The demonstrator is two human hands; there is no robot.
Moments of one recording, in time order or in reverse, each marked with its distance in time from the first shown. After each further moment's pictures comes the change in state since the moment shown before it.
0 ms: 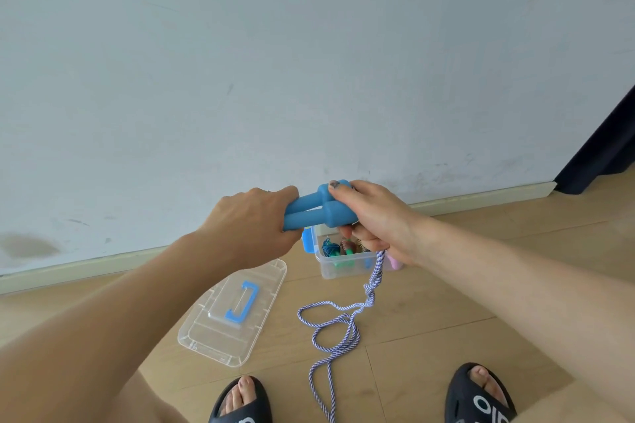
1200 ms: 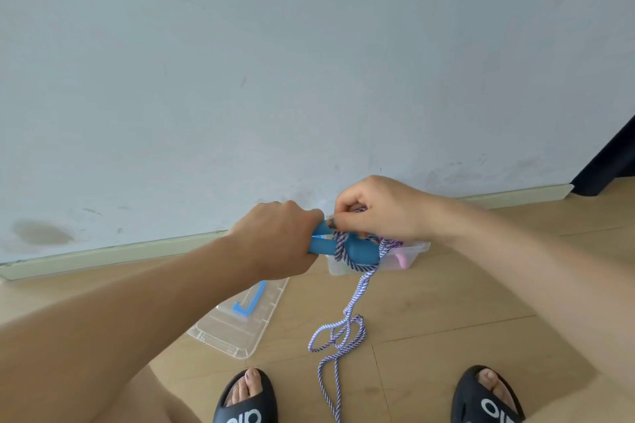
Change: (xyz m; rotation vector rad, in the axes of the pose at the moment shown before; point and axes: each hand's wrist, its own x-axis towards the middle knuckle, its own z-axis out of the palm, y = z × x) left_hand -0.002 0.014 0.016 0.202 -0.144 0.139; right_hand 0.009 -0.013 -0.008 -0.706 -0.236 -0.353
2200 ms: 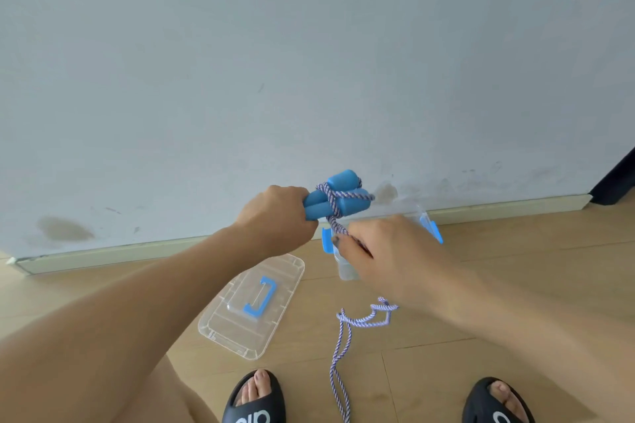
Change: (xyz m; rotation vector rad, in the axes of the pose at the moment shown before) left_hand 0.009 -0.025 0.001 -0.431 0.072 -0.365; right_hand -0.033 -0.026 0.046 -0.282 0.315 0.038
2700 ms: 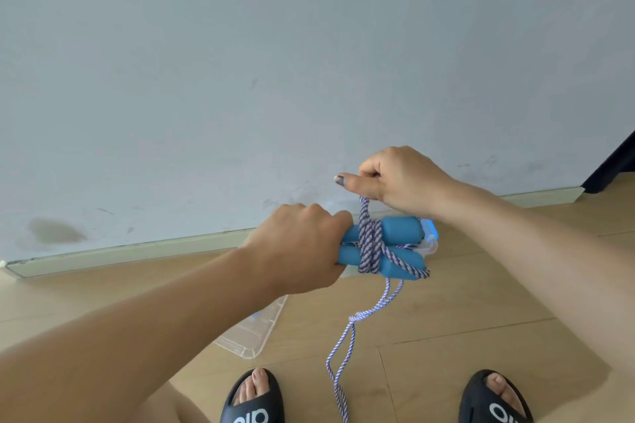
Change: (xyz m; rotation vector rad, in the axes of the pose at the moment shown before) left_hand -0.040 0.036 0.002 0.368 0.125 0.508; right_hand 0.070 0.048 -0.034 -0.009 0.021 -0.031
